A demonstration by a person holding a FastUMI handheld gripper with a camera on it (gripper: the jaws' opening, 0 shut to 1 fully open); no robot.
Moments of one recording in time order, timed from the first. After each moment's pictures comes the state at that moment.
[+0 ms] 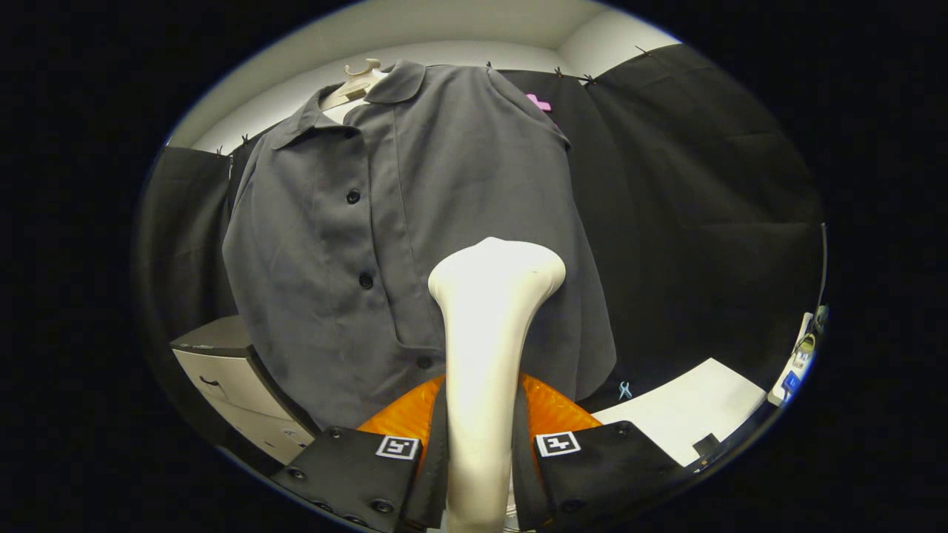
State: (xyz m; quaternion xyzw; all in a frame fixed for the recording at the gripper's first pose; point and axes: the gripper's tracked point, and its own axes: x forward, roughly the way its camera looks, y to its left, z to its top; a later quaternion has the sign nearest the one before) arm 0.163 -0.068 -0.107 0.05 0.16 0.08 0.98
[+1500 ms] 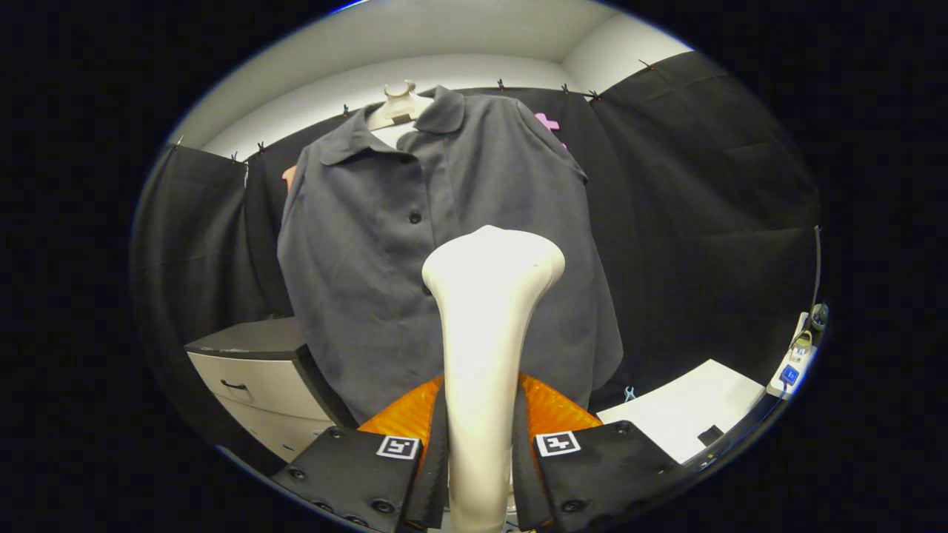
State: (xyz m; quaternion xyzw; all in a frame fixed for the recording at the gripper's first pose) arm 0.093 -0.020 -0.054 0.05 0.11 0.10 0.99
